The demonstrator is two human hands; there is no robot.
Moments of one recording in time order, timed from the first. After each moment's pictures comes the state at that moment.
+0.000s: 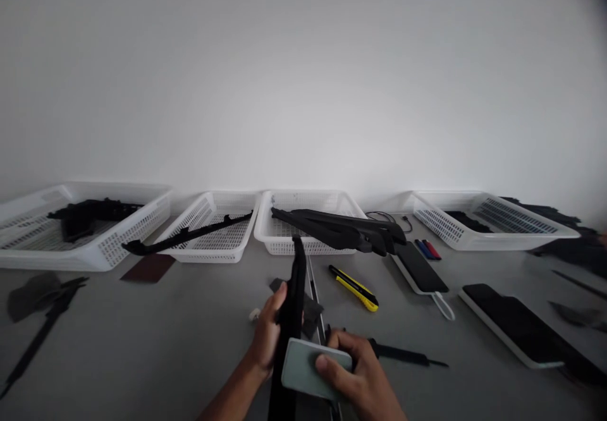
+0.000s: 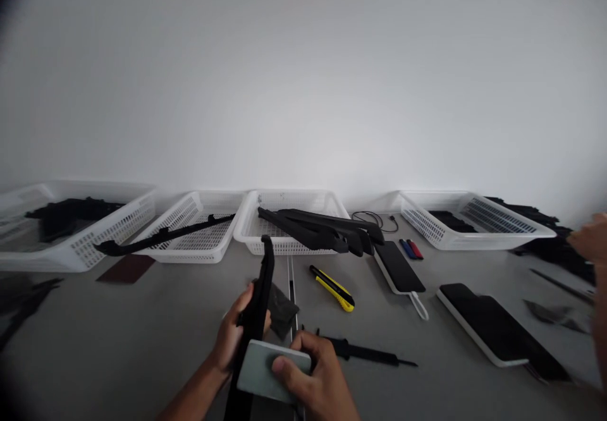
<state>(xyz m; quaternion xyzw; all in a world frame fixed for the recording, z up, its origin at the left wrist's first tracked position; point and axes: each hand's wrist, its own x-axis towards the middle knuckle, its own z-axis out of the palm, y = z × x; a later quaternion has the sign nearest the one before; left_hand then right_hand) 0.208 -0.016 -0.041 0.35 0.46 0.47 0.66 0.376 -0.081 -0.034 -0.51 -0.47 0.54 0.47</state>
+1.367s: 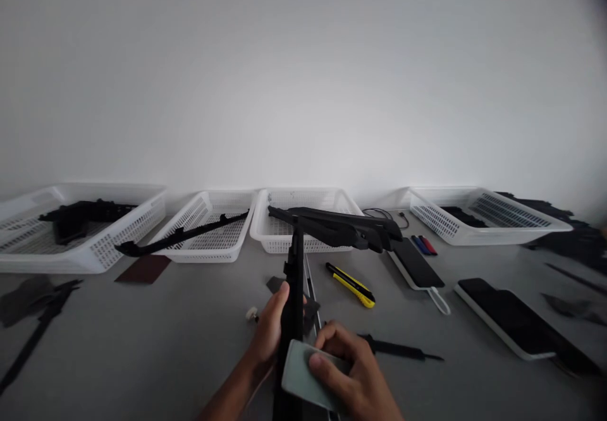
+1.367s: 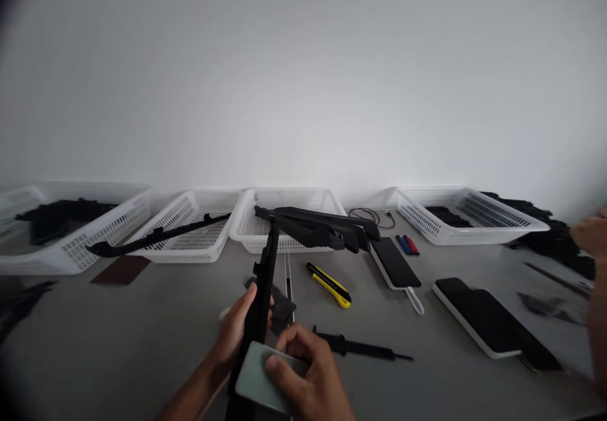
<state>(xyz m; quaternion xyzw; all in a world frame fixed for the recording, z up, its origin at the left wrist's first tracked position) 0.219 -0.018 -0.028 0.27 0.47 0.50 0.67 0.384 -0.073 -0.020 -0.44 -0.56 0.56 0.43</state>
